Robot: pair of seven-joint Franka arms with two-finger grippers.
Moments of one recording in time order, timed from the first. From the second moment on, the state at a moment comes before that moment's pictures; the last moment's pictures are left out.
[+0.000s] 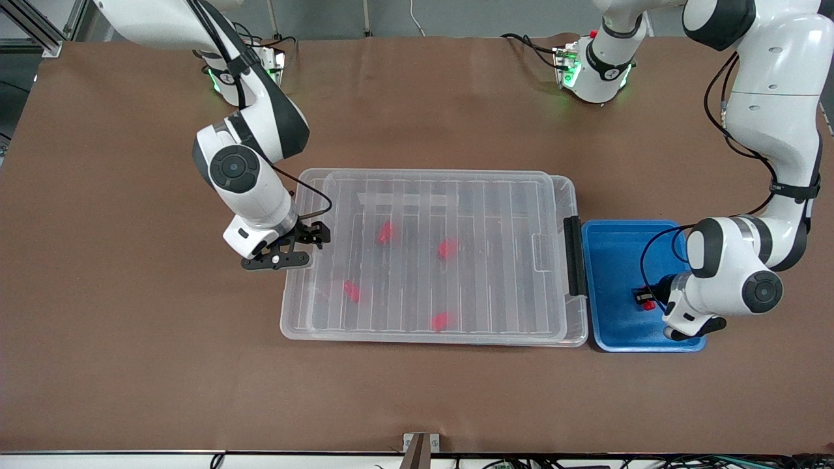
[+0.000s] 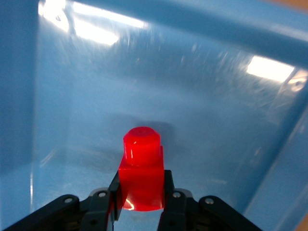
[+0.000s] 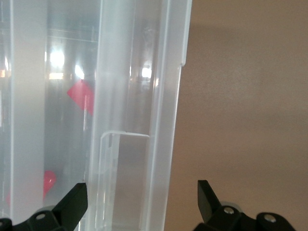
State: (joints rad) left arm 0.16 0.74 -0.17 -1.53 0.08 2.09 -0.26; right arm 0.17 0.36 0.29 -1.83 -0.16 2.17 0.45
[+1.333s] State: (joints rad) left arm -0.21 0.45 -0.26 -1.45 0.08 1.81 -0.63; right arm -0.03 0.33 0.29 -1.81 -0.17 1.97 0.12
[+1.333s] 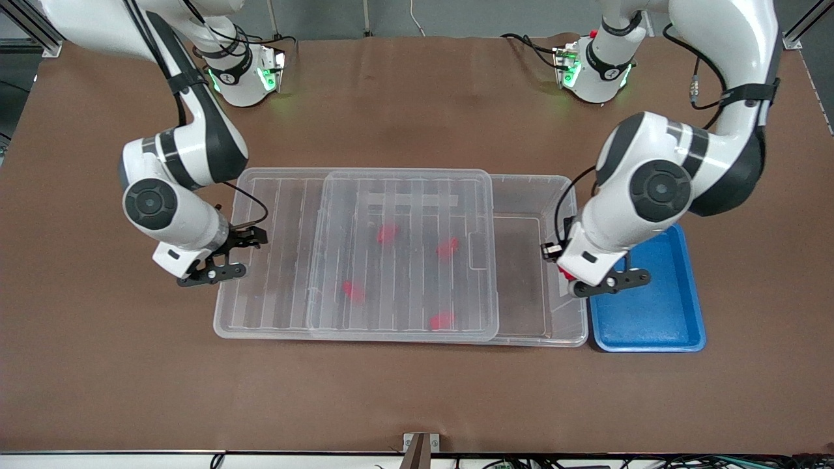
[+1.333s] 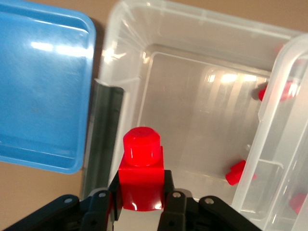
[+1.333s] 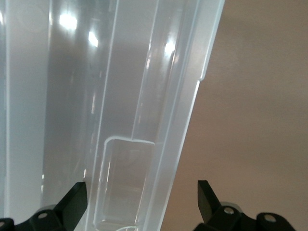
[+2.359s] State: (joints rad) left arm -0.24 0.66 -0.27 -1.53 0.08 1.97 -0.53; right arm -0.02 0.11 0.12 -1.52 -0.10 1.60 0.13
